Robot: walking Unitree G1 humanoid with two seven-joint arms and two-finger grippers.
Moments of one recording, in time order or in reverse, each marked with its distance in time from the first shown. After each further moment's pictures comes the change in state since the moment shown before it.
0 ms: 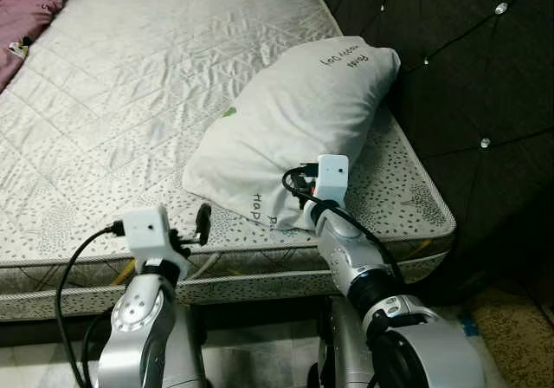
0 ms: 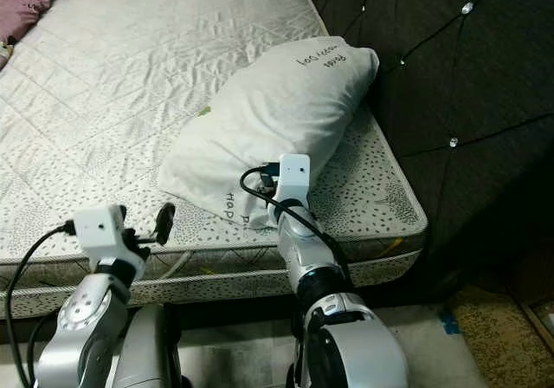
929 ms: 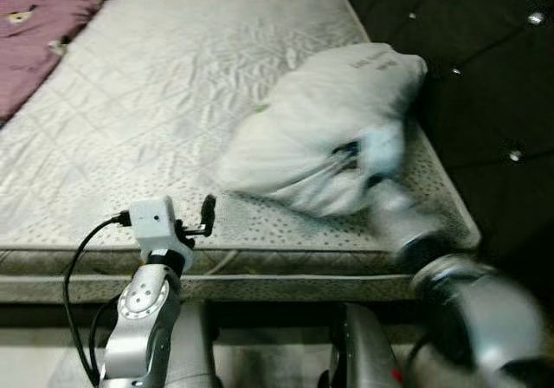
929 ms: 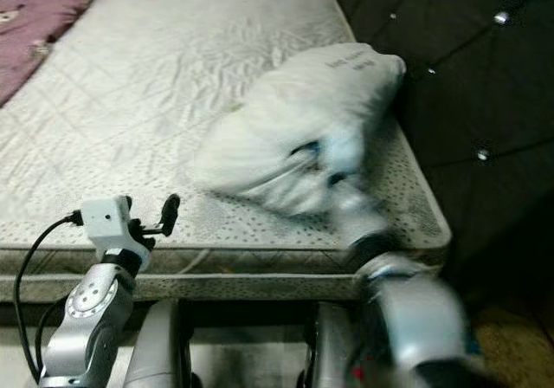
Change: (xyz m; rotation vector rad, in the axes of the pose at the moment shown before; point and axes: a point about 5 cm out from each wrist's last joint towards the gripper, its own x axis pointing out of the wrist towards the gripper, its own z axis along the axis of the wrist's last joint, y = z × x) left arm 0.010 0.003 0.000 0.006 -0.009 0.008; right arm 0.003 -0.102 0.077 -0.249 -0.086 -0.162
